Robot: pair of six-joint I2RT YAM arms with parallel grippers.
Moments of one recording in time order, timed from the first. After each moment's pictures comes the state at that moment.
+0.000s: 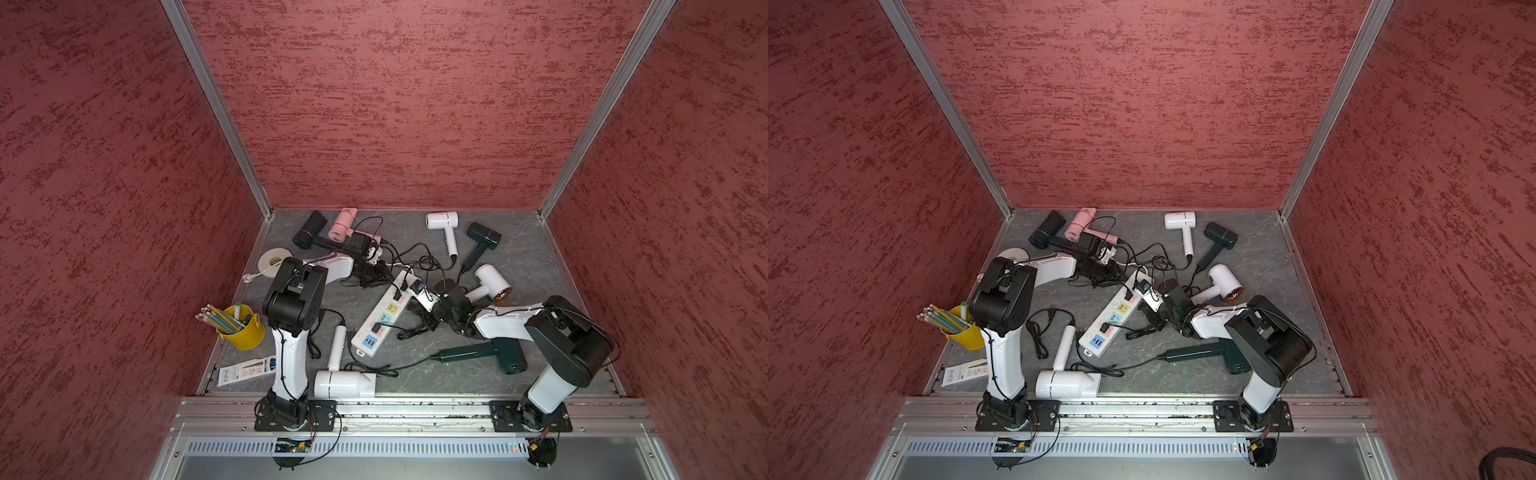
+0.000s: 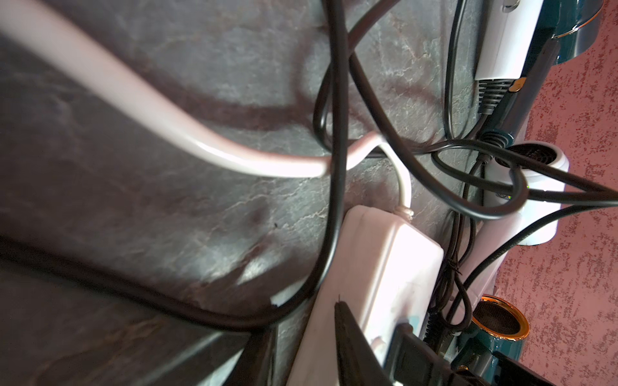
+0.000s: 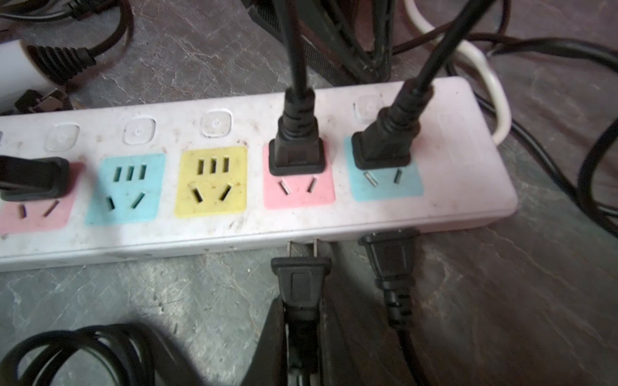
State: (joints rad) left arm -0.34 2.05 1.28 -0.32 0.57 -0.49; right arm 0.69 1.69 0.66 0.32 -0.20 -0.12
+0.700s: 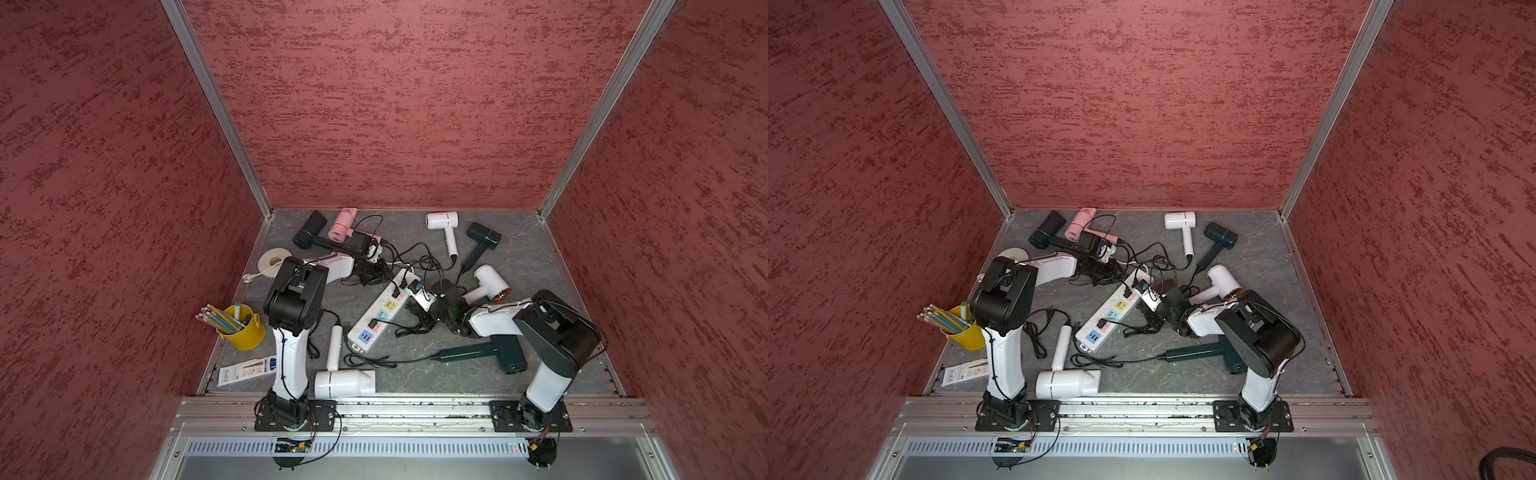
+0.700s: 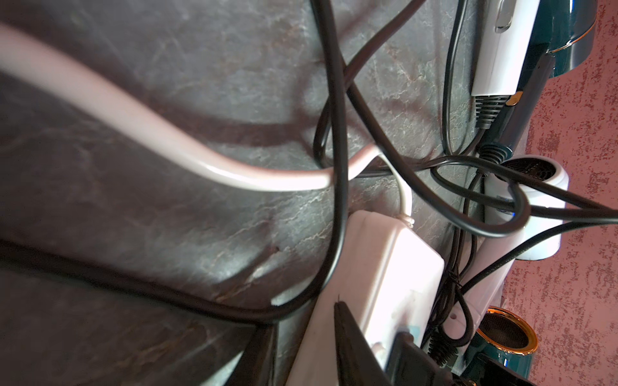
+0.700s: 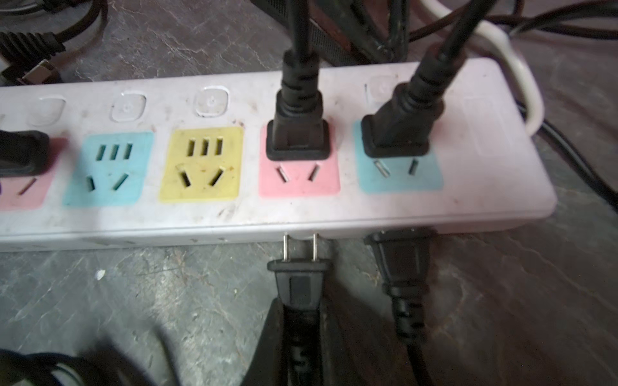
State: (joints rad) left arm -0.34 2.06 1.29 -0.29 0.55 -0.49; right arm 0.69 1.77 0.70 0.34 -0.20 -0.11
